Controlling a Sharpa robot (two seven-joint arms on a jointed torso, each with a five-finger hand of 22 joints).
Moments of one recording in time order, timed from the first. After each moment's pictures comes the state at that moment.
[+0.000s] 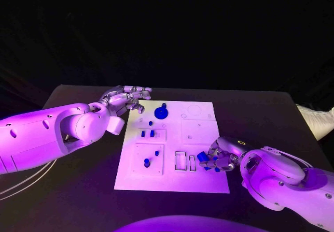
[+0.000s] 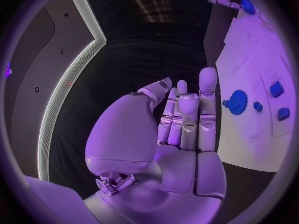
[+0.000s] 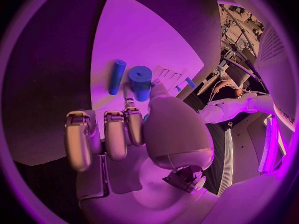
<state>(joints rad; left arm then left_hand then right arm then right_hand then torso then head) 1.20 -1.01 -0.04 1.60 0.04 -0.17 0.28 1.34 -0.11 0.44 -0.01 0.12 1.01 0.18 0.11 0.09 1.07 0.10 0.39 0.23 1.29 0.01 1.14 0.78 0.16 1.27 0.11 0.60 1.01 0.96 -0.96 0.00 1.92 -1.55 -0.23 -0.63 1.25 -0.03 -0.13 0.29 0.22 1.00 0.11 0.26 0.25 1.47 0.02 1.40 1.31 1.46 -0.04 1.51 1.31 0.04 1.47 0.07 1.53 1.31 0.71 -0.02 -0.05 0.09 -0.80</state>
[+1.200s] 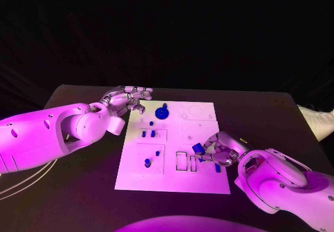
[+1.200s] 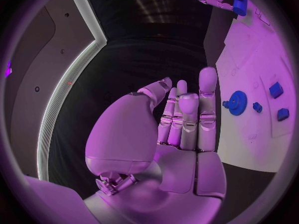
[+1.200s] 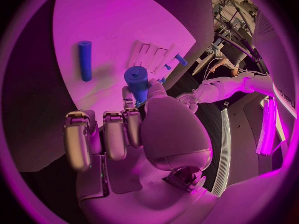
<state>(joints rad) 1.20 -1.02 -0.04 1.61 0.04 -0.16 0.28 1.34 -0.11 0.44 -0.01 0.12 1.01 0.18 0.11 0.09 1.07 0.10 0.39 0.23 1.29 0.01 1.14 0.78 0.16 1.27 0.11 0.60 1.00 0.95 -0.94 0.01 1.96 -1.47 -0.45 -0.61 1.32 0.02 -0.13 0.28 0.38 1.02 0.09 0.29 0.28 1.47 0.02 1.40 1.31 1.46 -0.04 1.51 1.31 0.03 1.47 0.07 1.53 1.31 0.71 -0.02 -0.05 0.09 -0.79</state>
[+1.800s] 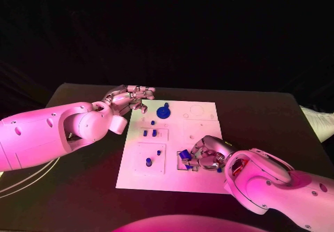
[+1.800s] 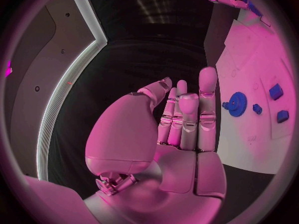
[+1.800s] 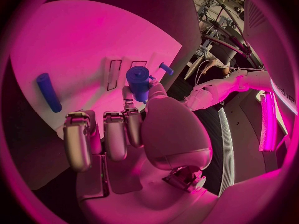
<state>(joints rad) 1.20 -1.01 -0.04 1.61 0.04 -0.16 0.28 1.34 -0.11 0.44 -0.01 0.12 1.01 0.18 0.11 0.09 1.07 0.10 0.39 0.23 1.29 0.01 1.14 0.78 0.16 1.27 0.11 0.60 1.00 0.95 -0.85 0.01 1.95 -1.39 -0.35 -0.61 1.30 0.04 -0.16 0.29 0.38 1.03 0.10 0.30 0.32 1.47 0.01 1.39 1.31 1.46 -0.05 1.51 1.31 0.03 1.46 0.06 1.53 1.31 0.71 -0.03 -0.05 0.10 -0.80</state>
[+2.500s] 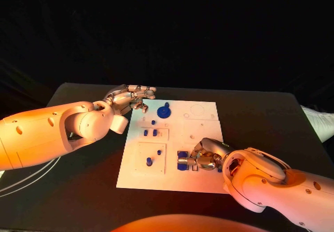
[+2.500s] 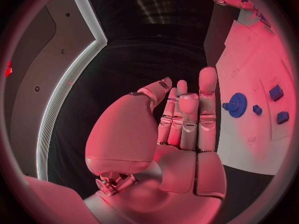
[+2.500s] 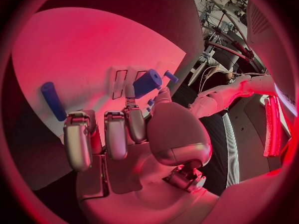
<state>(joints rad) 1.20 -1.01 -0.04 1.61 0.04 -0.16 0.28 1.34 -0.11 0.44 -0.01 0.12 1.01 0.18 0.11 0.09 1.06 0.10 0.39 0.23 1.29 0.01 1.14 0.78 0.16 1.27 0.11 0.60 1.00 0.95 -0.82 0.01 1.92 -1.40 -0.29 -0.66 1.09 0.08 -0.30 0.29 0.07 1.06 0.08 0.30 0.38 1.44 0.00 1.29 1.30 1.47 -0.06 1.49 1.31 0.03 1.47 0.06 1.52 1.31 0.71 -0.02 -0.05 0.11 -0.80</state>
